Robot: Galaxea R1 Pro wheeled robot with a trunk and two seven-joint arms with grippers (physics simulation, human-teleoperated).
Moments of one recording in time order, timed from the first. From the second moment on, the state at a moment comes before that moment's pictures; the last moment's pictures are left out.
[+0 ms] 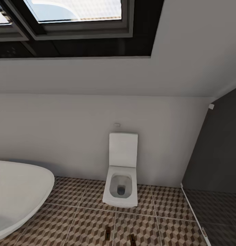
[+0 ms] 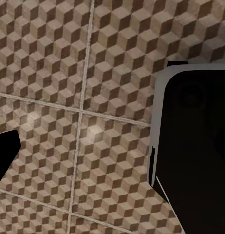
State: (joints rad) left arm -0.04 0.06 -0.59 0.01 0.60 -0.24 0.18; right arm -0.02 0.03 0.13 -0.06 -0.04 -0.40 -0.01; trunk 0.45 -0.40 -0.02
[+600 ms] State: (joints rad) left arm -0.04 0.06 -0.59 0.01 0.60 -0.24 0.18; right arm -0.02 0.03 0.13 -0.06 -0.04 -0.40 -0.01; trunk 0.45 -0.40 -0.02
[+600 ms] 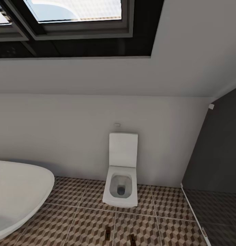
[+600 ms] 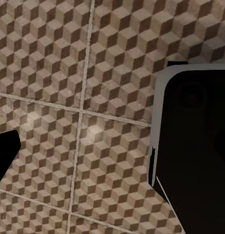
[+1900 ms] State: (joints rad) left arm -0.04 0.06 -0.59 0.01 0.60 -0.24 0.18; right arm -0.02 0.03 0.13 -0.06 -0.04 -0.40 -0.01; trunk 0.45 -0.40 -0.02
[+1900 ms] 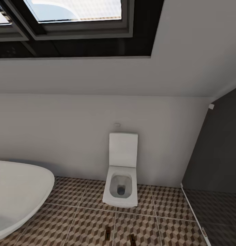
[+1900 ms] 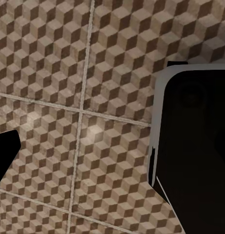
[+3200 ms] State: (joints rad) left arm -0.04 0.06 -0.59 0.01 0.60 -0.24 0.18; right arm -0.02 0.03 0.13 -0.06 -0.04 -0.40 -0.01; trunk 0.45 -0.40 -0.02
